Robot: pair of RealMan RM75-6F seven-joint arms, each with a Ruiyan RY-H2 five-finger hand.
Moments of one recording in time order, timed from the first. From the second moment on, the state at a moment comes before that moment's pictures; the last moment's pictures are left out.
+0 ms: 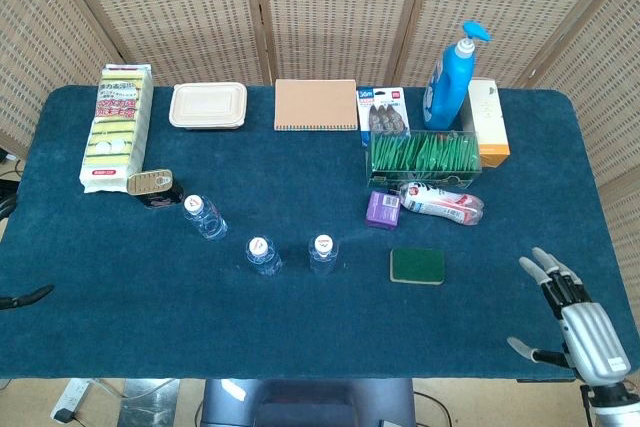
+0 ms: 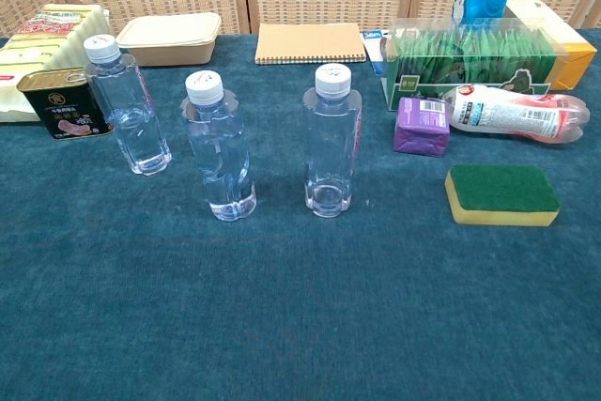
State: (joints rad) left arm -0.18 -1.18 0.00 -1.06 1.68 1.62 -1.19; right arm 0.08 -1.02 -0.14 -1.71 -1.72 1.64 0.27
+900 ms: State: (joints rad) left arm -0.51 -1.58 -0.02 -0.82 1.64 1.27 -1.44; right arm 0.03 -1.01 -0.12 -1.66 -1.77 1.67 0.36
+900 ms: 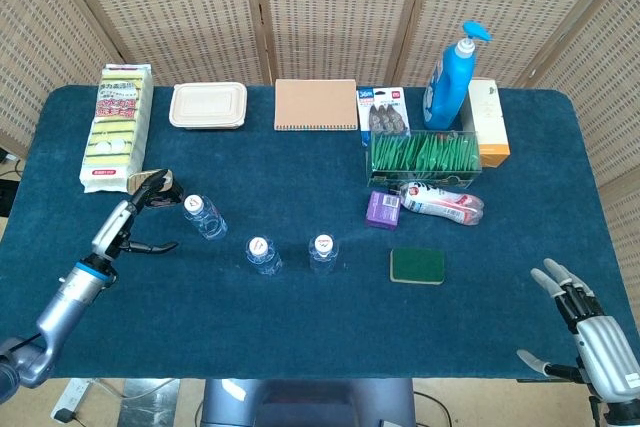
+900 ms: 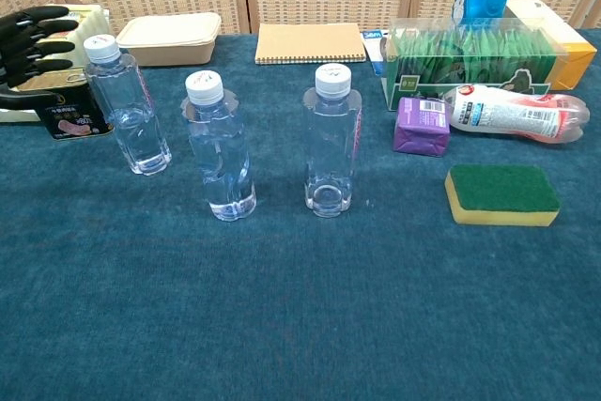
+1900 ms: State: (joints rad) left arm -0.60 -1.80 -0.04 -0.67 1.55 1.13 -1.25; right arm 0.02 -1.00 -0.10 -1.64 -1.80 1.69 0.45
